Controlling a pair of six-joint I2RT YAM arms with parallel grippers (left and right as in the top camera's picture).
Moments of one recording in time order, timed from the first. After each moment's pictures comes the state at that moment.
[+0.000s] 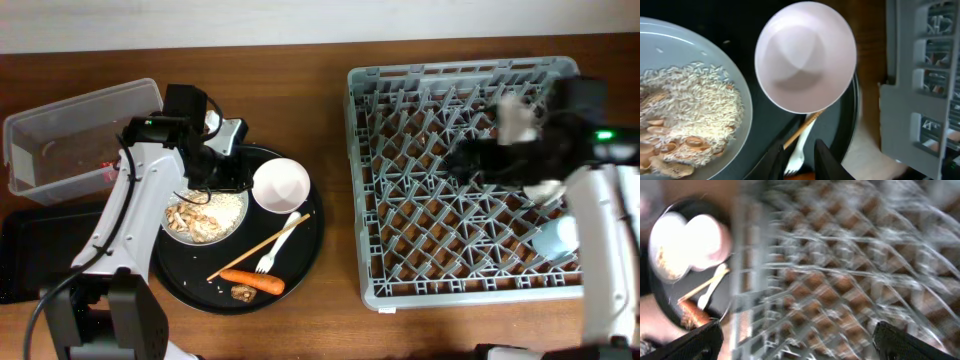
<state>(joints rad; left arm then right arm) -0.09 1.72 1.43 -1.10 0.38 0.03 -0.11 1.48 1.45 -1.19 -0.47 -0.11</state>
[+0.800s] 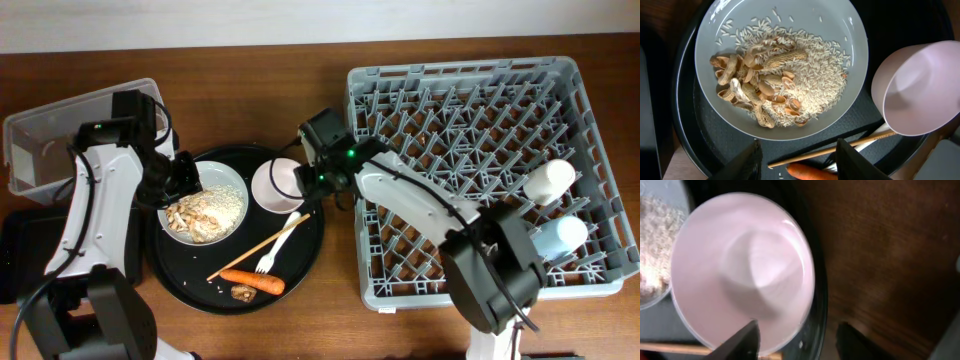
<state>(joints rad) 0.11 1.72 1.43 -1.17 0.14 -0.21 0.61 1.98 1.46 -0.61 -0.15 0.24</state>
